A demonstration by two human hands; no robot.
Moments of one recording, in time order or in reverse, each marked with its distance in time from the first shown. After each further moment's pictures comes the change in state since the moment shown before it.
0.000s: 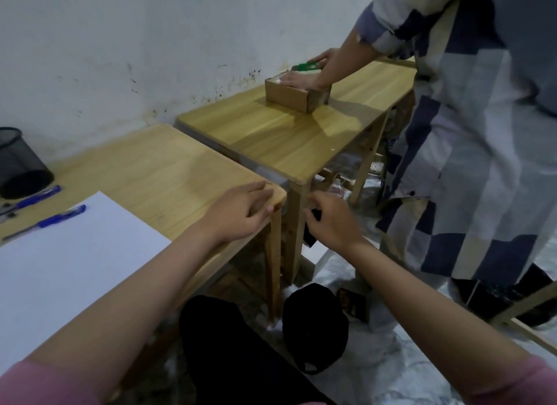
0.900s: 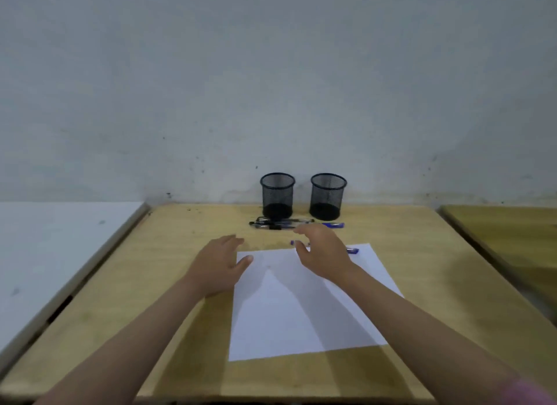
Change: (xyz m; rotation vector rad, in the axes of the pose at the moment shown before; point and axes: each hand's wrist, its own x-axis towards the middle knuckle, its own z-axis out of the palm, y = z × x) left_hand -0.363 -0.148 -0.124 0.099 0.463 -1.038; right_hand 0.041 -0.374 0.192 0.180 -0.379 -0.811
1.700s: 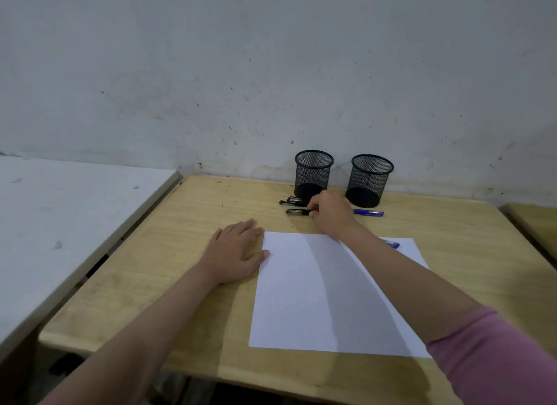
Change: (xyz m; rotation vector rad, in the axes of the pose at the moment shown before) left_hand -0.006 -0.037 0.018 0.043 -0.006 -0.057; right_hand 0.084 0.001 0.042 -0.093 -0.142 0.038
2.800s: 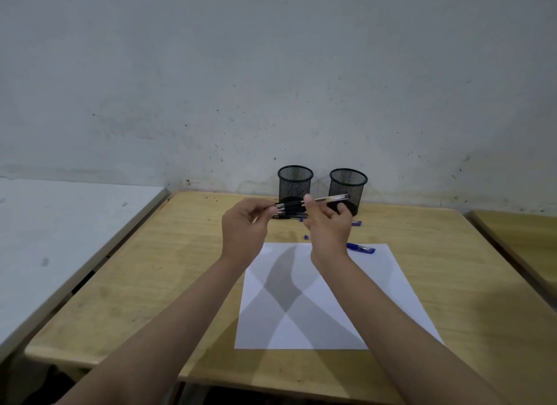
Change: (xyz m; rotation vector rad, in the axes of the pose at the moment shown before) left_hand 0.016 0.101 -0.033 -0.953 0.672 0.067; right_hand -0.075 -0.057 -0.045 1.477 0.504 0.516
